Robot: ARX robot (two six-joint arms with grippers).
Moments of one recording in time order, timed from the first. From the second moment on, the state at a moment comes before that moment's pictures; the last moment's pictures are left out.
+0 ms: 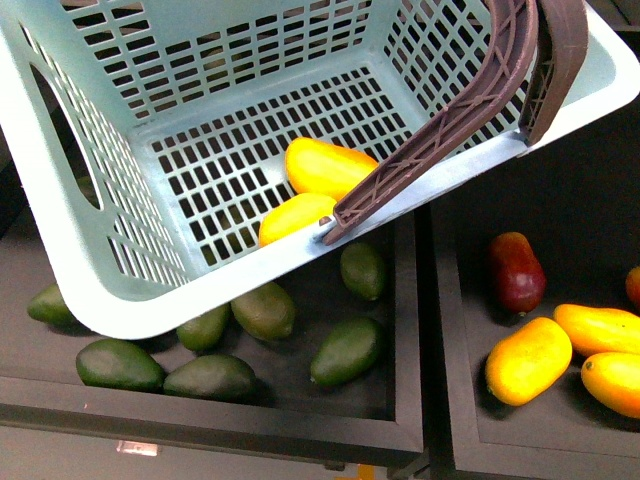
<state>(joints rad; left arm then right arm) -0.55 1.67 1.29 -0.07 0.06 -0.98 0.00 0.01 0.02 0.00 0.00 0.00</state>
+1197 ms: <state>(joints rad) -0.53 1.67 1.29 -0.07 0.05 -0.98 0.00 0.00 0.02 0.00 -0.01 0.00</state>
